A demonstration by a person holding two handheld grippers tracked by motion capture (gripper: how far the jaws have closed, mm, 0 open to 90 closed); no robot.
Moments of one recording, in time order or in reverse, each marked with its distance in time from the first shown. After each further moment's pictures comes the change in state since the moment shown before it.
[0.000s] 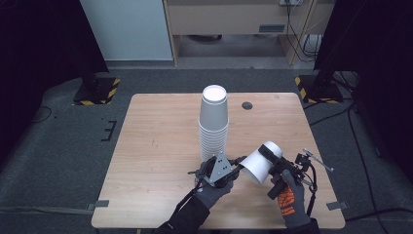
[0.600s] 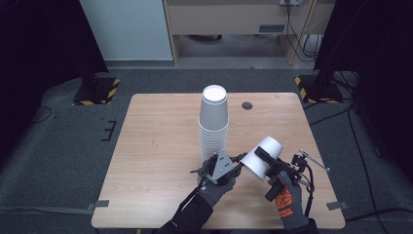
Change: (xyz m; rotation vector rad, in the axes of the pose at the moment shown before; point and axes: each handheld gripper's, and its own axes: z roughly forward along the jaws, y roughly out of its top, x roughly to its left) left arm 0.003 -0.003 0.012 -0.020 0.042 -0.028; right arm 0.006 -0.007 0.005 0.044 0.022 0.015
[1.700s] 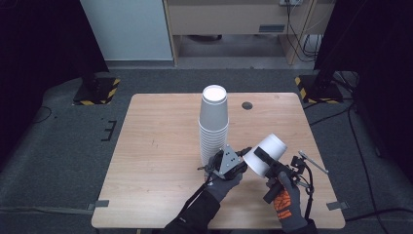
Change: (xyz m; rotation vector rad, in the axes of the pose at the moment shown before) left arm 0.000 0.000 0.024 -0.017 0.035 -0.031; right arm 0.002 -0.005 -0.001 -0.001 -0.002 0.075
